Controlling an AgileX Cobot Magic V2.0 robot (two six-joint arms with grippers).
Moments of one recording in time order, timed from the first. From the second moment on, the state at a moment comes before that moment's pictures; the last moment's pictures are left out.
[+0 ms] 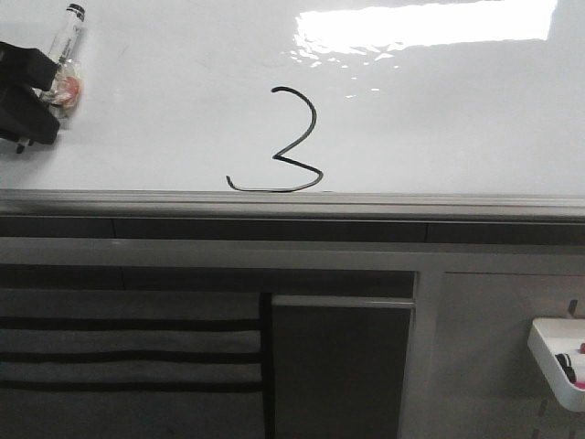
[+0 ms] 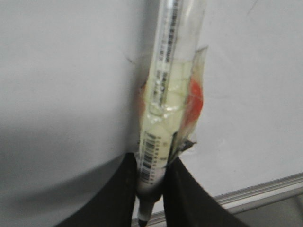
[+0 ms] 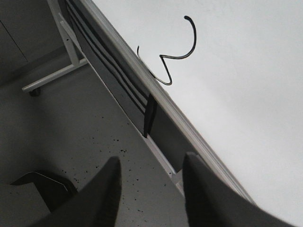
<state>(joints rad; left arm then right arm) -0.14 1.44 -0.86 -0.85 0.32 0.87 0.28 1.04 -1.07 0.49 0.92 -0.84</state>
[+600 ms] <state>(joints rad) -0.14 1.38 -0.89 -0.78 0.45 0.87 0.28 1.02 -1.07 0.47 0.96 -0.82</state>
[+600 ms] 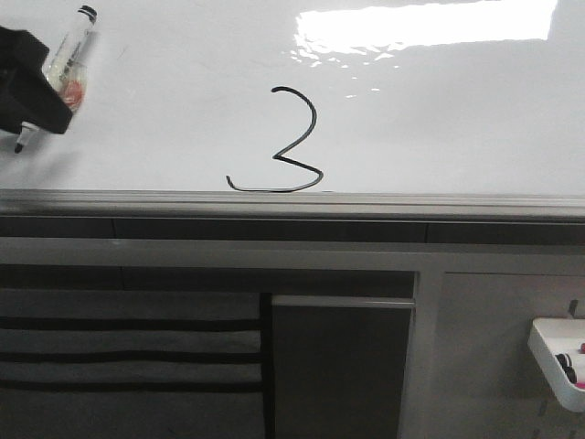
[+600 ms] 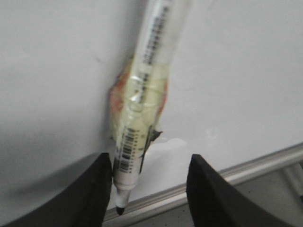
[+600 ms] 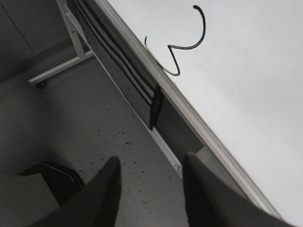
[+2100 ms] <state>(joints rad) -0.14 0.33 -0.25 -0.28 -0.02 0.37 0.28 0.21 -0.30 0.04 -0.06 0.01</state>
